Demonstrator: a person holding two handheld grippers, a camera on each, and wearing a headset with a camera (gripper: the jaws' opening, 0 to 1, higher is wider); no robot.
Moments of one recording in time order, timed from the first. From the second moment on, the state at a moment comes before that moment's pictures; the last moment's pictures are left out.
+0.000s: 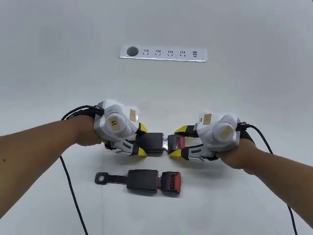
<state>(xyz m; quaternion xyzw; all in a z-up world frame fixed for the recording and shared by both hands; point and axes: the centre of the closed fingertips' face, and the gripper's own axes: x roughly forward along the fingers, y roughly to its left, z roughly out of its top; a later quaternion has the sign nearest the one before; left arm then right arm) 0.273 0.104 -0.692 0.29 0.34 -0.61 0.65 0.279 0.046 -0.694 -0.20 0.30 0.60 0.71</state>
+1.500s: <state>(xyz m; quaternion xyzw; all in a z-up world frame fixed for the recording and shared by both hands) 0.273 0.104 -0.690 0.29 0.35 -0.61 0.66 0.278 -0.043 -0.695 -0.20 0.32 0.57 0.73</state>
